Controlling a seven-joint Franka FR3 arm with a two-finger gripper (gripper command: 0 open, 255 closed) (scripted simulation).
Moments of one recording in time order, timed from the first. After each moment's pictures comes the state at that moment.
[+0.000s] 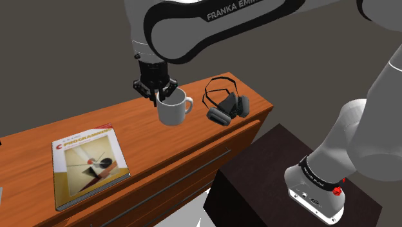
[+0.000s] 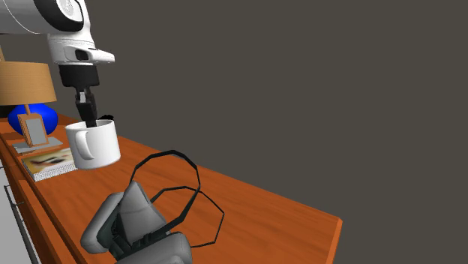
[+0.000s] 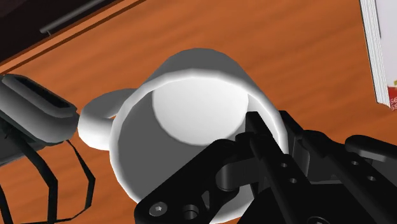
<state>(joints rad) 0.48 0.21 0.23 -1.83 -0.08 2.04 1.18</state>
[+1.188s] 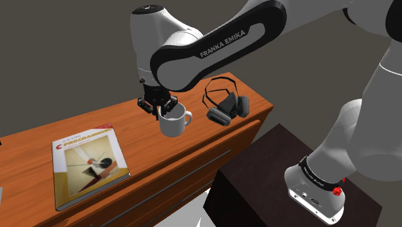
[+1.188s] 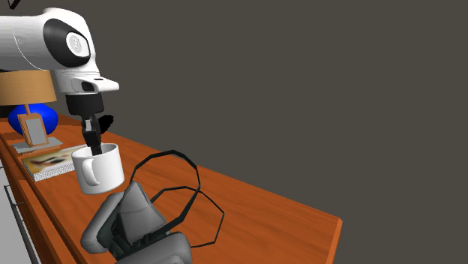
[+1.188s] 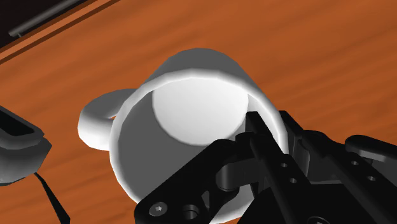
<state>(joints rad) 0.48 0.28 0.22 -1.92 -0.10 2.20 1.20</state>
